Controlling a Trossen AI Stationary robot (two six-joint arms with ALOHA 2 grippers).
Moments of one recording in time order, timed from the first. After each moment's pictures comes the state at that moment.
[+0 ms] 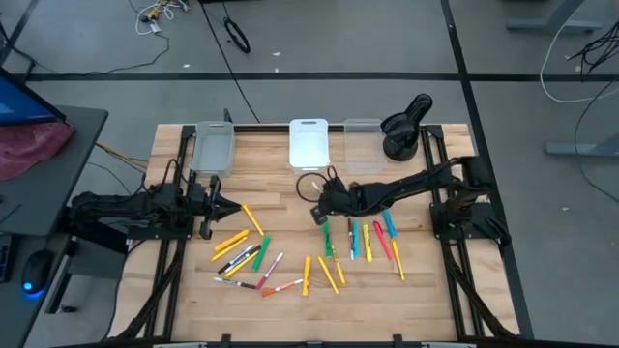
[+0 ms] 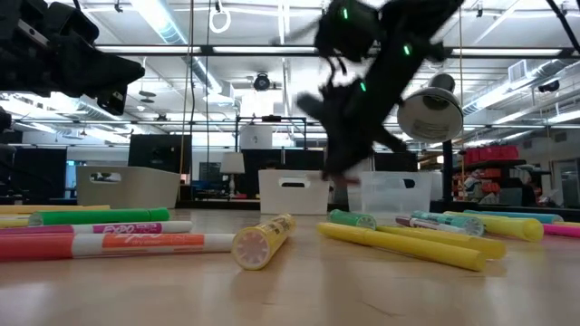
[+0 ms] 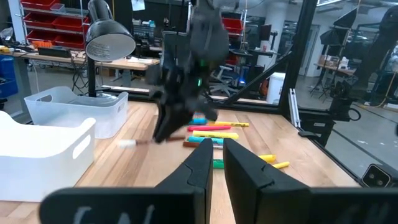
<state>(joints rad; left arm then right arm) -0.04 0.01 0.01 0.05 -0.02 -0.12 0.04 1.79 1.10 -0.32 0.42 0.89</state>
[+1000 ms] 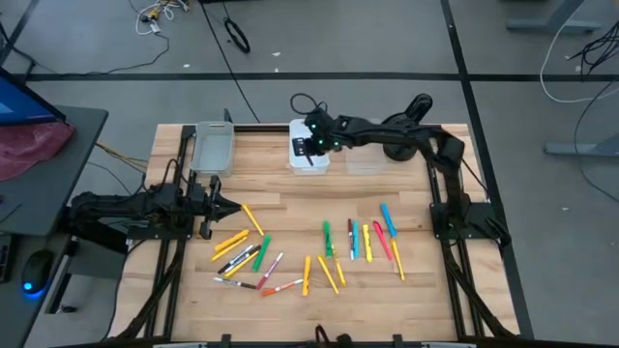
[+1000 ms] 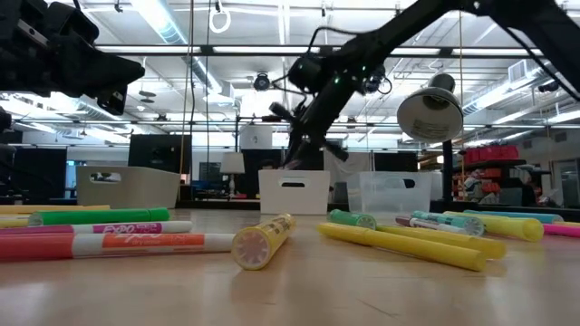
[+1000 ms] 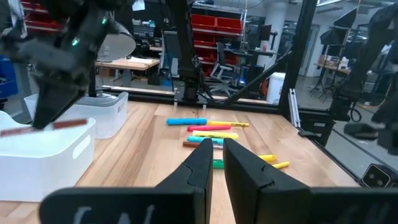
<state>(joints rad) -0.04 0.01 0.01 0.05 -0.02 -0.12 -0.46 2.05 1.57 -0.42 -0.07 0.83</state>
